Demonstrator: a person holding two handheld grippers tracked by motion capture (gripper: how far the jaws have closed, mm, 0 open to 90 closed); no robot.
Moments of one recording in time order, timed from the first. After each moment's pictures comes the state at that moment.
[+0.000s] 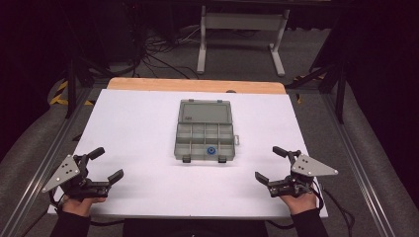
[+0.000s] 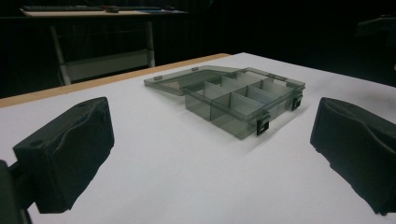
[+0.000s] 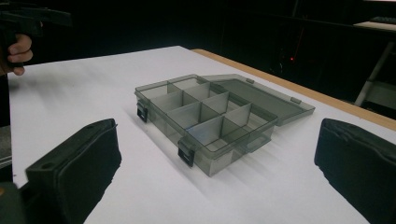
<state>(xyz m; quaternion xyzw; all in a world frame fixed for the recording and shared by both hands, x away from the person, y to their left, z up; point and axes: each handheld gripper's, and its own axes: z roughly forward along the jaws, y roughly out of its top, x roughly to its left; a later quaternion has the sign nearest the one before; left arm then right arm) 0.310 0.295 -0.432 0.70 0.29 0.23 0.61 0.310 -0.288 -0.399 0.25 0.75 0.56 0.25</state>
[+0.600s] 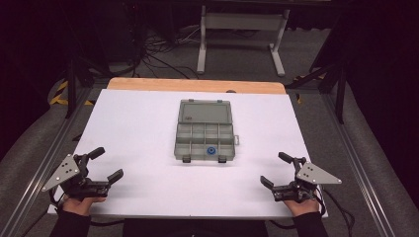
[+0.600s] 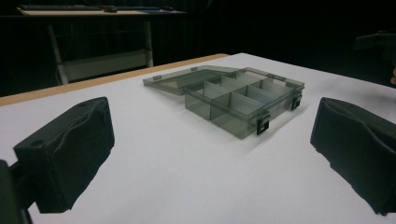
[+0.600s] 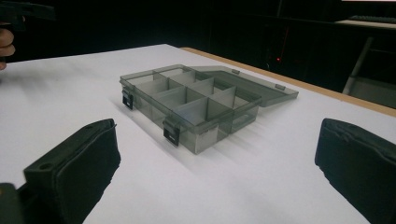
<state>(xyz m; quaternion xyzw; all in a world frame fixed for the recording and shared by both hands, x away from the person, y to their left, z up) 0.313 0.297 -0.434 0.70 0.29 0.23 0.61 0.304 -0.307 -0.428 0.27 0.73 0.57 0.26</state>
